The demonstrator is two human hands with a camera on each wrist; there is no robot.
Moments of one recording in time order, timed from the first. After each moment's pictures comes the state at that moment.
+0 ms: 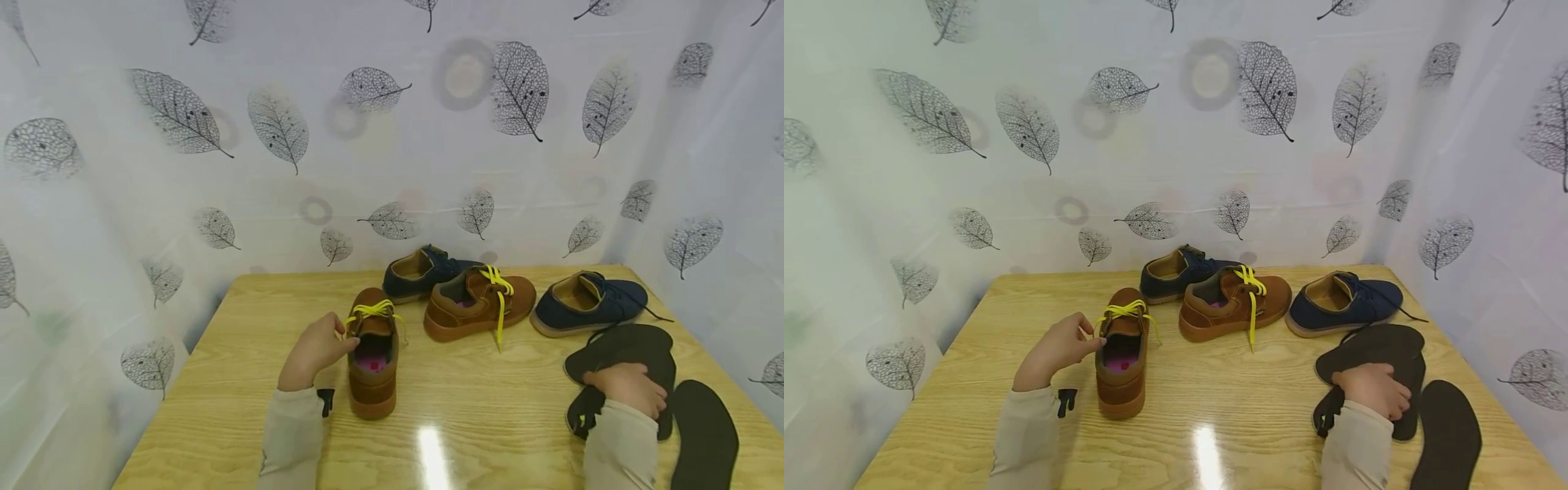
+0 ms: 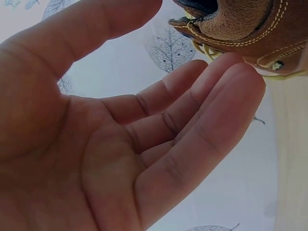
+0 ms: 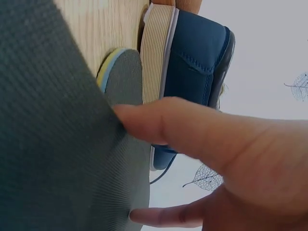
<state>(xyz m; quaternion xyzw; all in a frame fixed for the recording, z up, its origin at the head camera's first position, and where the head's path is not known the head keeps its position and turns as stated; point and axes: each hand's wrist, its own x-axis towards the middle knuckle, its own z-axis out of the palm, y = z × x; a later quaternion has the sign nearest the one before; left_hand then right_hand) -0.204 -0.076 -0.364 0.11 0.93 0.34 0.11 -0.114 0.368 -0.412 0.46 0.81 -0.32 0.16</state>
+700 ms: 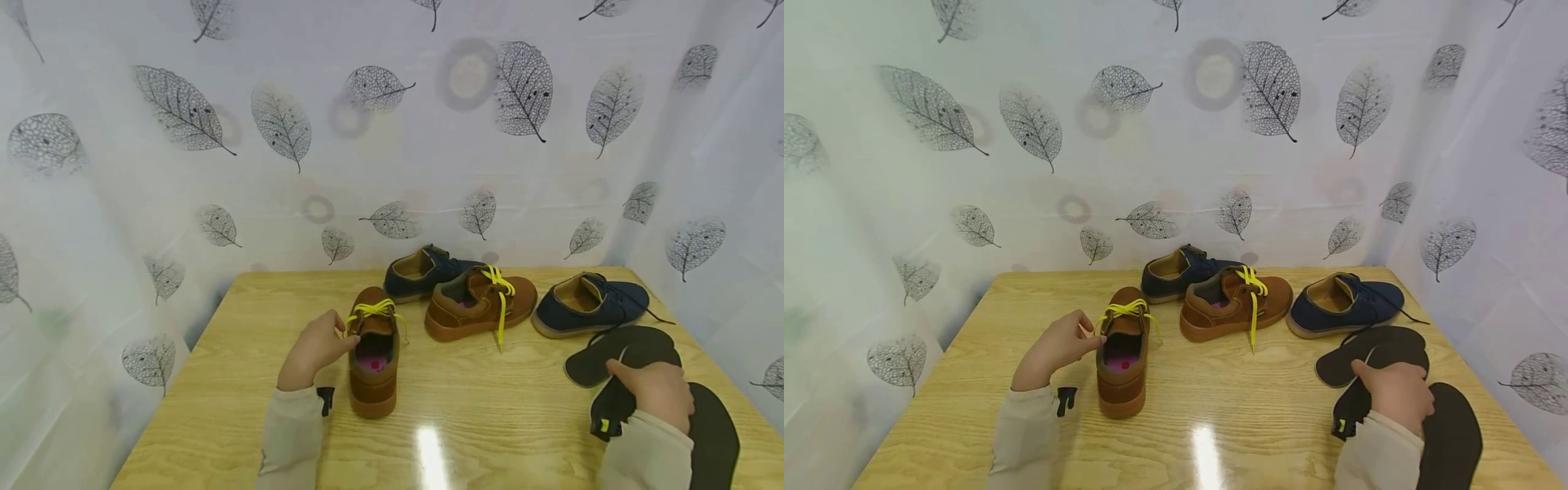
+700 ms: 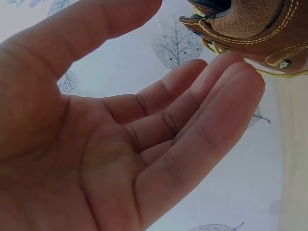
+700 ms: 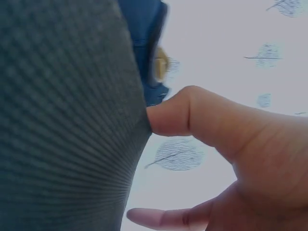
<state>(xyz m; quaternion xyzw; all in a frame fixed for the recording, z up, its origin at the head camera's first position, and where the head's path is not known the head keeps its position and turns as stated) -0.203 -0.078 -0.362 0.11 0.93 0.33 0.10 -0.091 0.383 -0.386 0.42 0.85 -0.31 0.10</state>
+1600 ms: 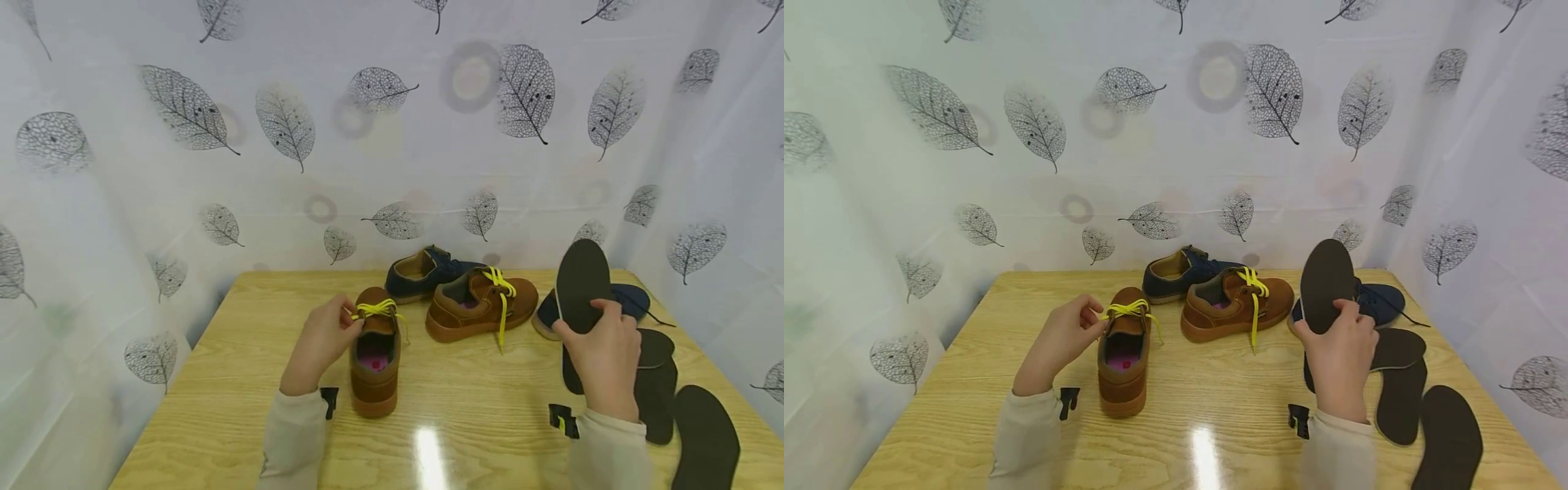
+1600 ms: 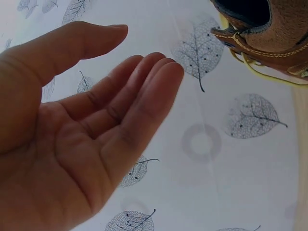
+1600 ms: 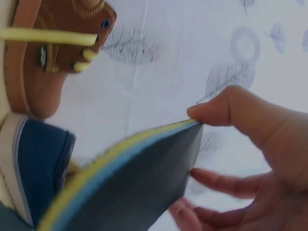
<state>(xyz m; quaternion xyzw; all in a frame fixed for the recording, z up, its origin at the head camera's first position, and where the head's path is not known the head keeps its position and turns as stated) -0.202 -0.065 -0.356 0.16 0.91 0.38 -0.04 -0.111 0.286 -0.348 0.26 0.89 -0.29 -0.22</state>
